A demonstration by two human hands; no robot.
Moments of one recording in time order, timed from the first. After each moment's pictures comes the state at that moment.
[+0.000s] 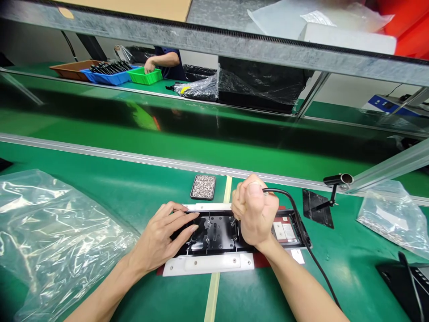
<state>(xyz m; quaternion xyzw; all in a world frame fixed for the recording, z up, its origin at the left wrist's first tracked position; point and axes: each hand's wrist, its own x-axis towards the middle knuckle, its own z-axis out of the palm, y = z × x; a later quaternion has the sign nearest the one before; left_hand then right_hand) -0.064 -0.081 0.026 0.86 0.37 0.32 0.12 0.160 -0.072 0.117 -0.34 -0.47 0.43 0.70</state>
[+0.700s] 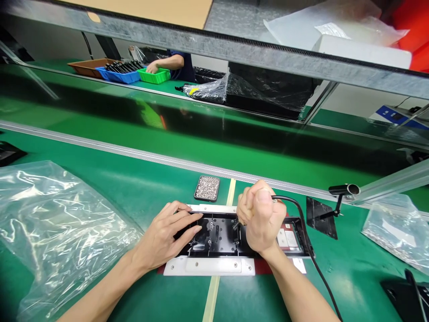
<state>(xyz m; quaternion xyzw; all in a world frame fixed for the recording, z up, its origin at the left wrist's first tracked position) -0.055 -0.080 0.028 0.86 0.36 0.34 0.11 0.167 -0.072 0.117 -0.33 -0.47 0.43 0.70</state>
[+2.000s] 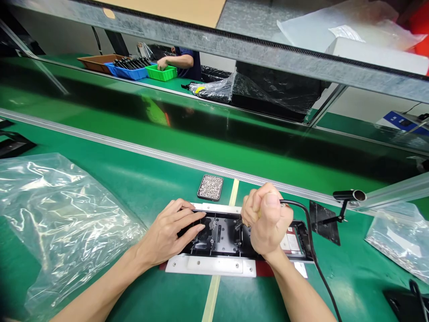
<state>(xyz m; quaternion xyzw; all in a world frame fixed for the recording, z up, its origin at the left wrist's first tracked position) -0.049 -0.079 0.027 0.86 0.36 0.34 0.11 0.173 -0.070 0.117 -0.34 -0.45 0.43 0.70</state>
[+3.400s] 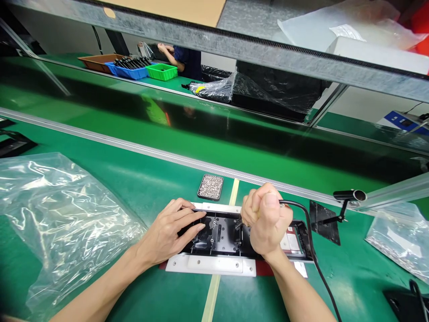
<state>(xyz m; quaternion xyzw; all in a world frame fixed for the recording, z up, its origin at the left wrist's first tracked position) -0.048 -0.079 0.029 0.86 0.36 0.34 0.10 0.173 -0.071 0.118 -0.33 -0.47 0.43 0.70</state>
